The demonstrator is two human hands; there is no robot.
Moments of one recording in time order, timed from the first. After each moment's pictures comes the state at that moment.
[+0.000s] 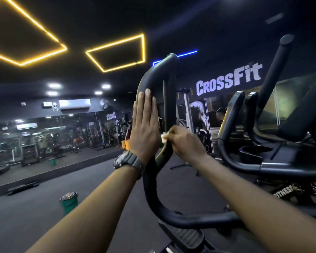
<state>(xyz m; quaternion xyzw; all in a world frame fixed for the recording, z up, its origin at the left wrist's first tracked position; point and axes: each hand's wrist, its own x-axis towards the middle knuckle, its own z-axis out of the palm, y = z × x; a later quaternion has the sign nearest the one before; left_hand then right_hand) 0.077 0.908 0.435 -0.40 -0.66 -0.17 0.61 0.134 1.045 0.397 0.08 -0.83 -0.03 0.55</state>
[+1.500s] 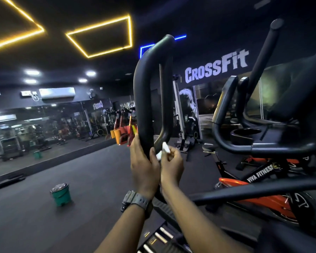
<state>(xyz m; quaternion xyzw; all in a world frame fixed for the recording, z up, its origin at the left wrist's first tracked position) 0.086 0.890 0.312 -0.31 -0.68 -0.53 0.40 0.094 0.944 0.293 -0.21 -0.53 0.62 0.54</state>
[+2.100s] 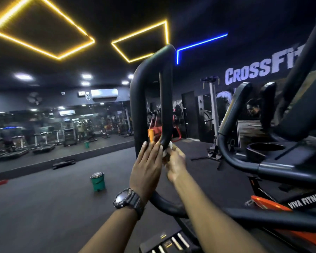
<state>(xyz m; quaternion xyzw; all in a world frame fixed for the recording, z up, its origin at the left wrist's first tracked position) 0.098 0.906 0.304 -0.37 -0.75 -0.02 0.56 0.095 1.017 0.320 0.00 -0.31 0.93 0.21</state>
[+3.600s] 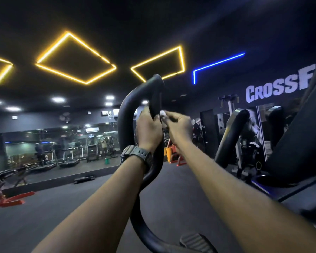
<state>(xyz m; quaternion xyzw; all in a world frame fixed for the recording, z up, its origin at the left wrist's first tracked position) 0.111 1.004 0.497 -0.25 -0.69 -0.50 0.46 0.109 1.097 0.490 0.12 -0.62 0.61 0.48</state>
